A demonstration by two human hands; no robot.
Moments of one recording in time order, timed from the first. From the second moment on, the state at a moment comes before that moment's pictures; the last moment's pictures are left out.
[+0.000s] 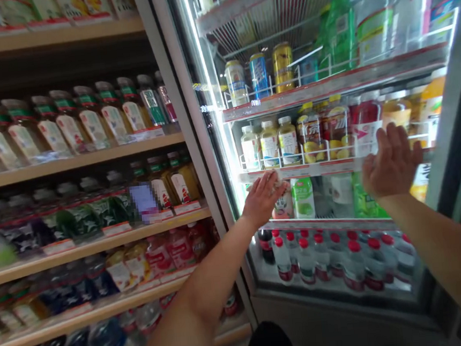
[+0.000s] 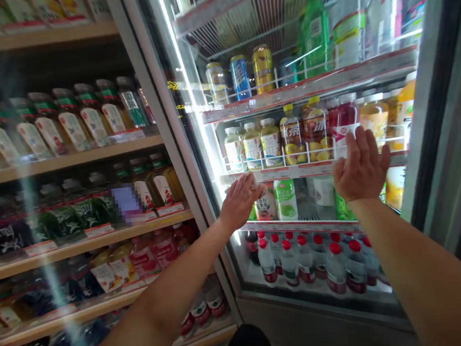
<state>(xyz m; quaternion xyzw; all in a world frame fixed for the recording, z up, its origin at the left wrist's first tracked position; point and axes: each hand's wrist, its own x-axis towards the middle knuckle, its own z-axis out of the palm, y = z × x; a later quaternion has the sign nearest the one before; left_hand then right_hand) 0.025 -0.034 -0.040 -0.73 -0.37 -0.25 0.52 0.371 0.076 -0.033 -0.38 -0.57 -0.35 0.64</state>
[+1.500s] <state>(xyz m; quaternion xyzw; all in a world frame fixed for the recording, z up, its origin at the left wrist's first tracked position) -0.020 -0.041 -0.021 -0.65 -0.43 -0.31 0.55 0.376 0.072 -0.033 -0.39 -0.59 -0.31 0.63</state>
